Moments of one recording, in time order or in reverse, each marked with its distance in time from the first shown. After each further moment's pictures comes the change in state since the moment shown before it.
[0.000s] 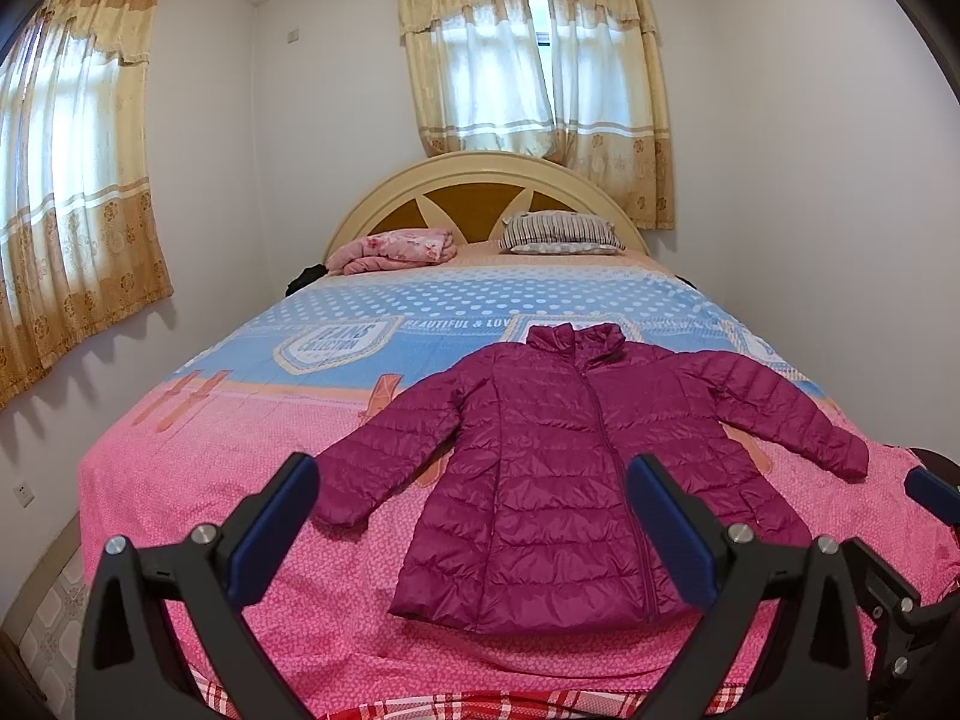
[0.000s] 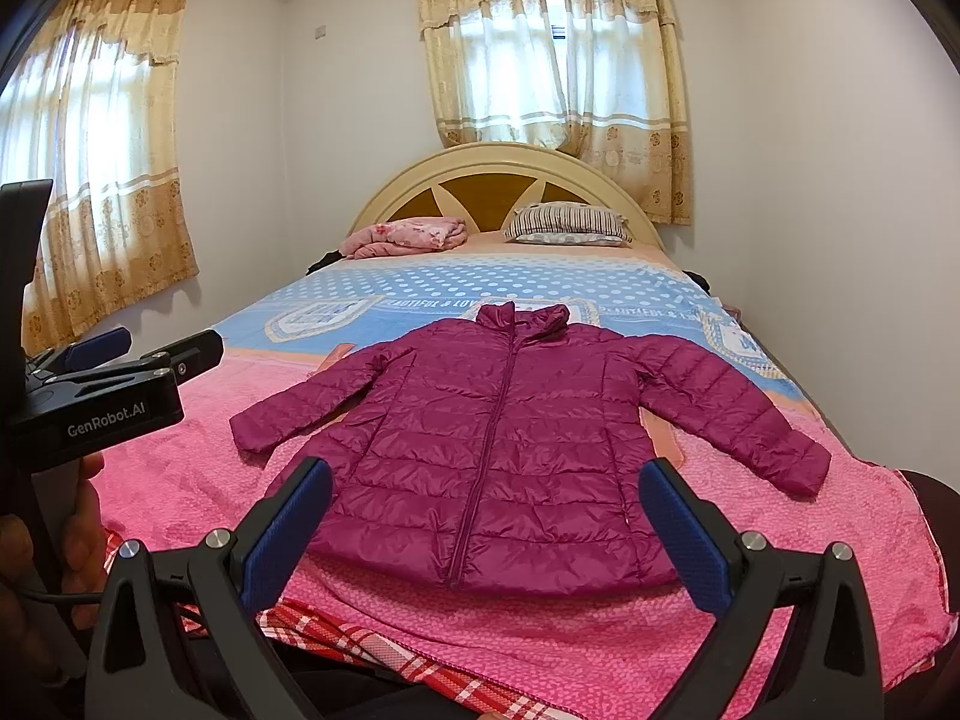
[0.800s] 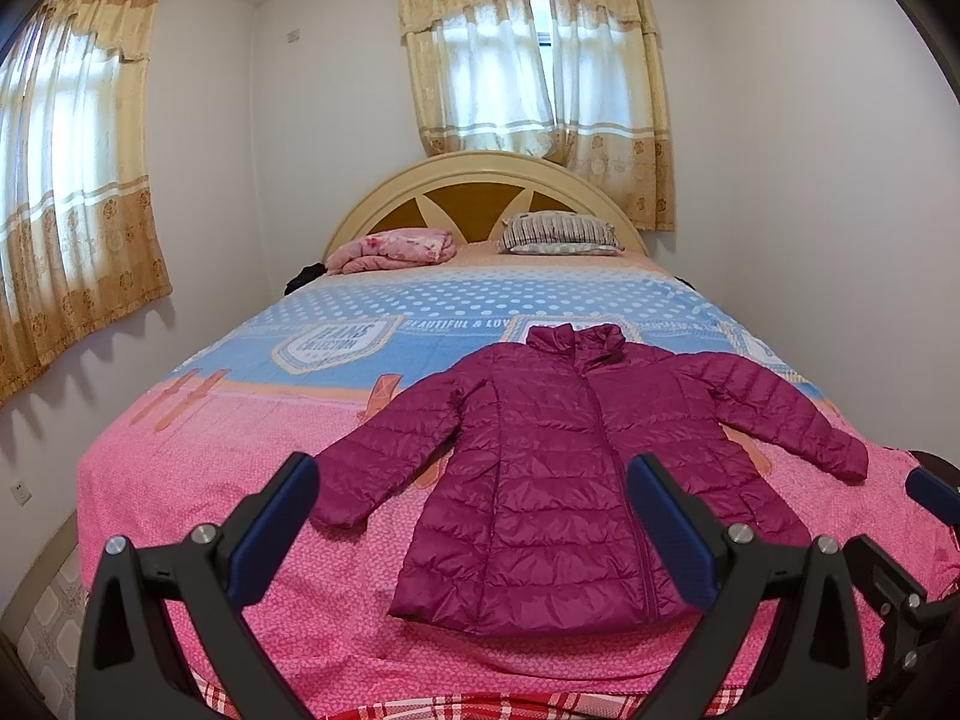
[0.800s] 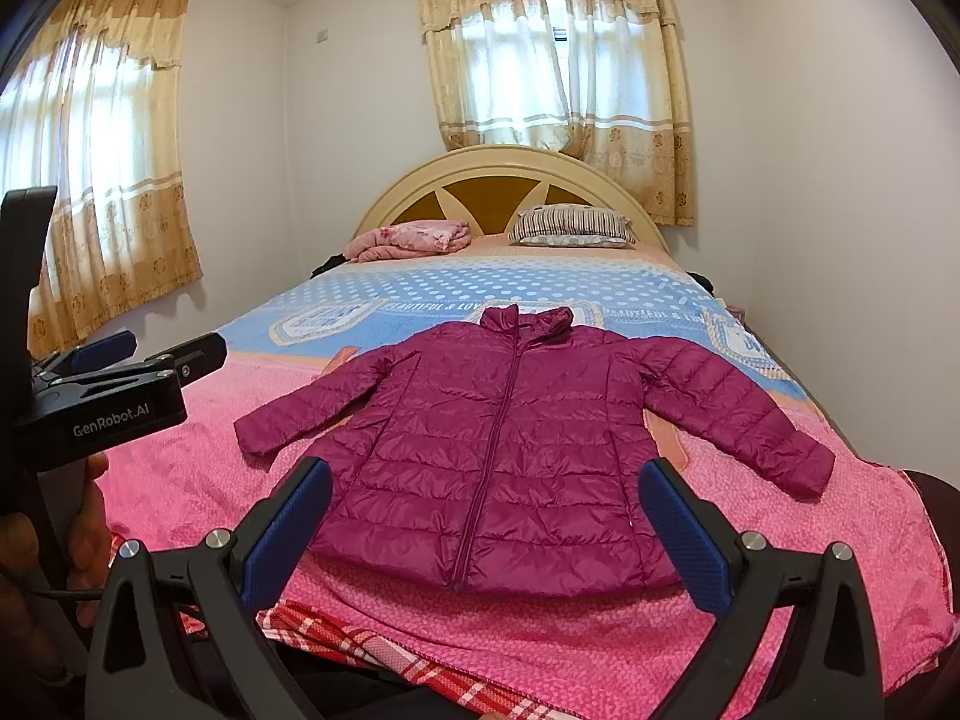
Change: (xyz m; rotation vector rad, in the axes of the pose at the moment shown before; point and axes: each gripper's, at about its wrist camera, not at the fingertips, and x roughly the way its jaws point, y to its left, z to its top) left arm 0.002 -0.001 0.000 -0.005 0.002 0.000; right arm 0.003 0.003 -0.003 0.016 -0.012 0.012
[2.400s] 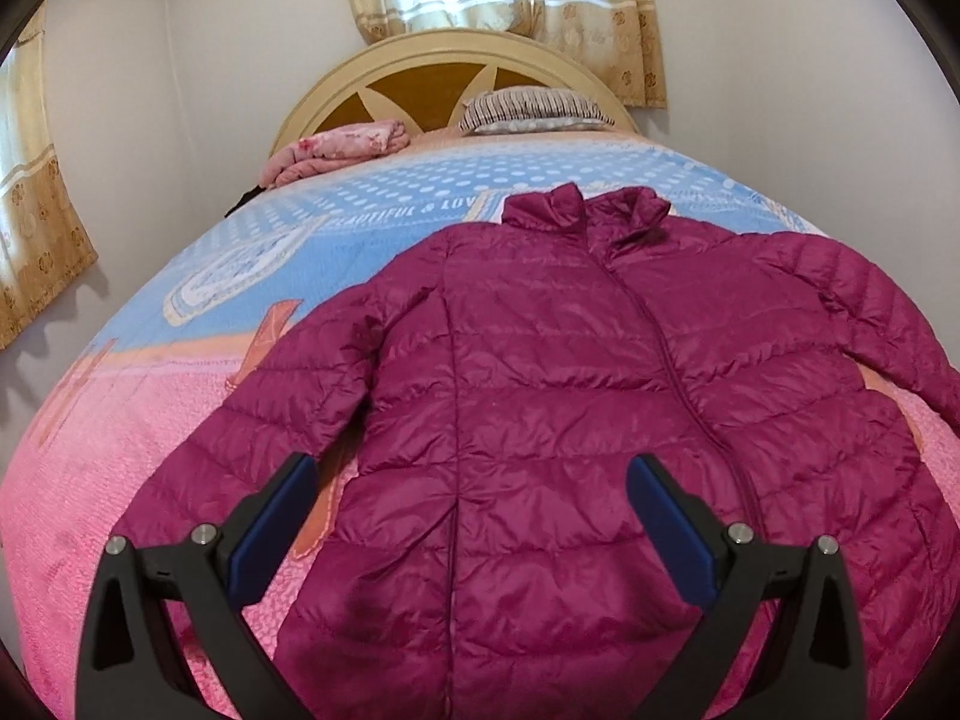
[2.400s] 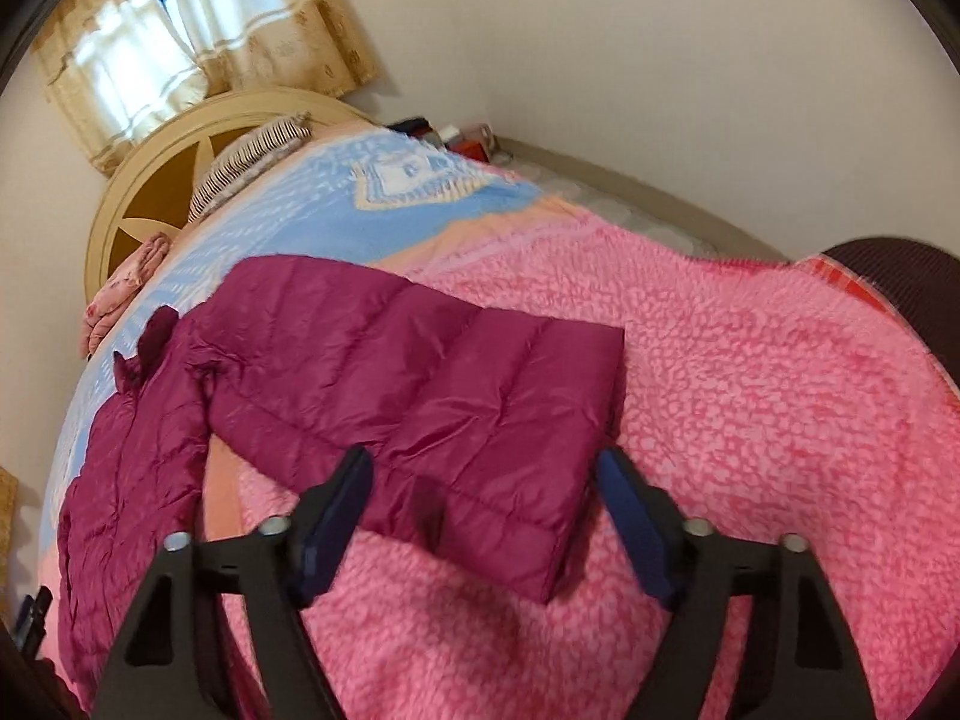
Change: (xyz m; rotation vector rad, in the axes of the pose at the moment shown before) left arm 0.272 -0.044 -0.023 0.107 0.244 -0.039; right arm 0.204 -0.394 -0.055 0.621 0.328 -0.397
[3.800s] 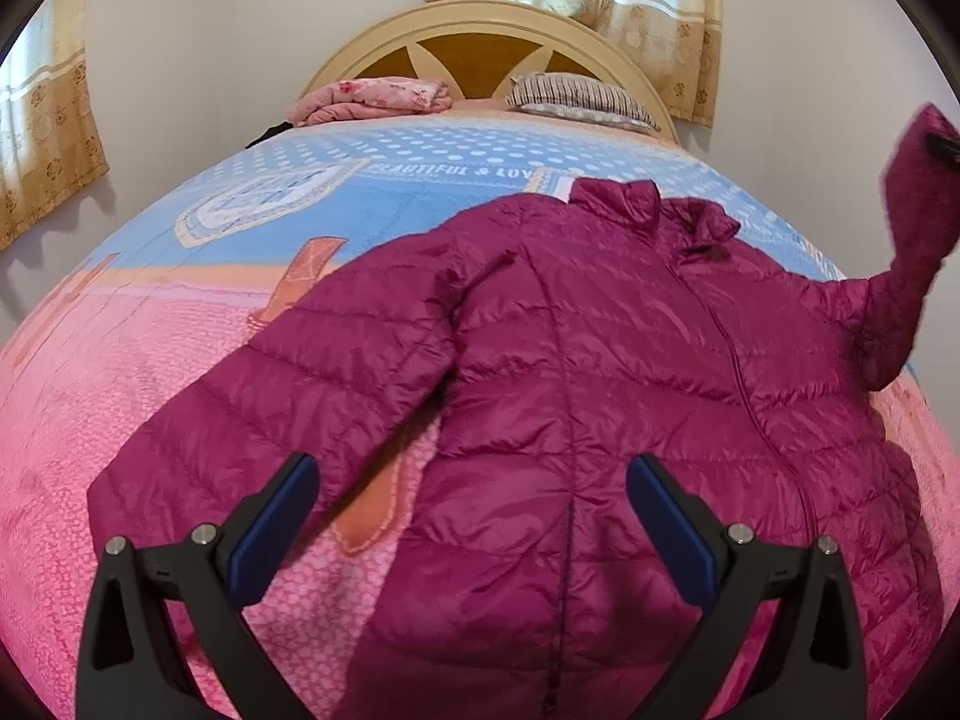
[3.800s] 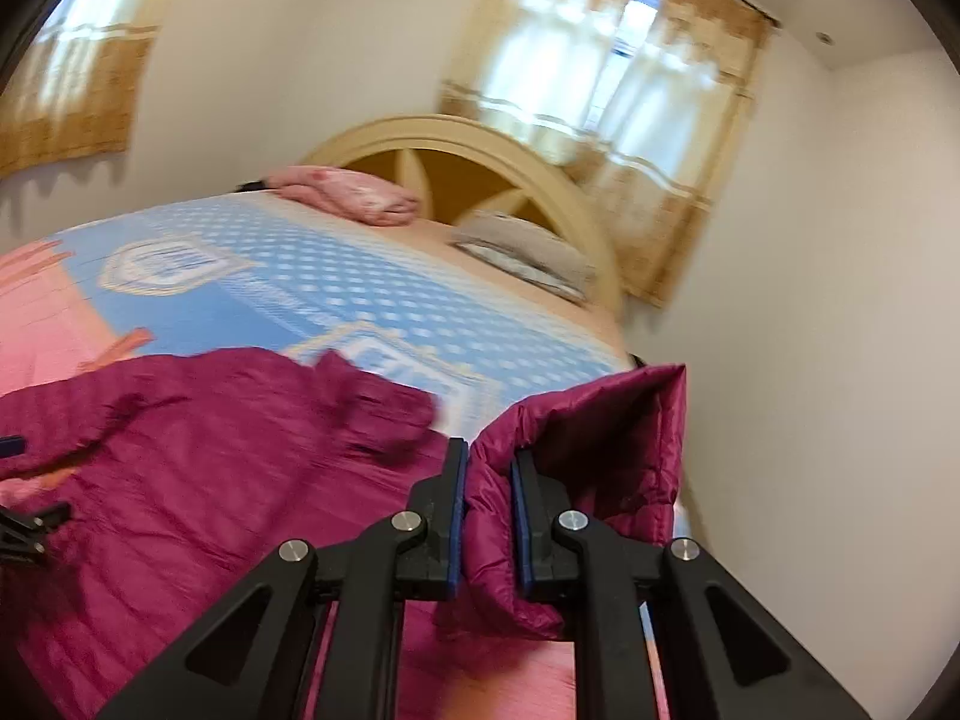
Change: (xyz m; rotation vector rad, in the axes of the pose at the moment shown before) left arm 0.024 0.068 -0.006 -0.176 0.057 -0.044; right arm -0.094 0.393 -0.003 -1.015 -0.414 0.149
